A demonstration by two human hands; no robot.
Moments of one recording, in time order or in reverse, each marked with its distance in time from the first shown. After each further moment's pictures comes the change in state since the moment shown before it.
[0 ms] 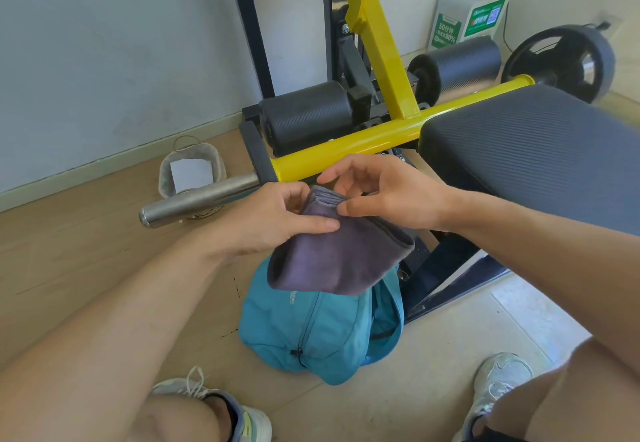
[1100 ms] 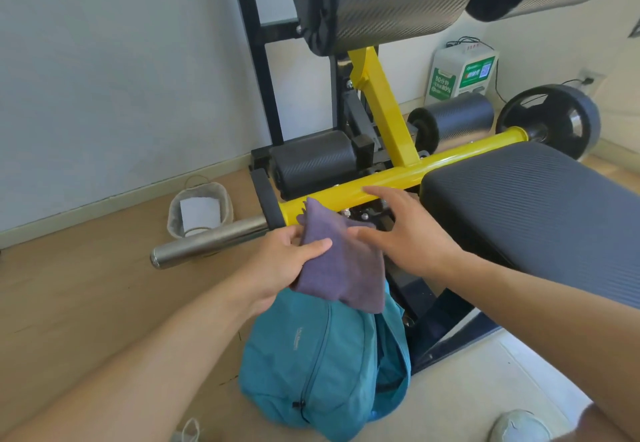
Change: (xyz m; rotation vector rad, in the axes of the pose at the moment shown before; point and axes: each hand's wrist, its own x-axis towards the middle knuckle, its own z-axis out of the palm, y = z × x) left_hand 0.010 0.000 0.013 -0.396 0.200 -0.112; right_hand 0.001 0.016 -0.002 -0.351 0.423 0.158
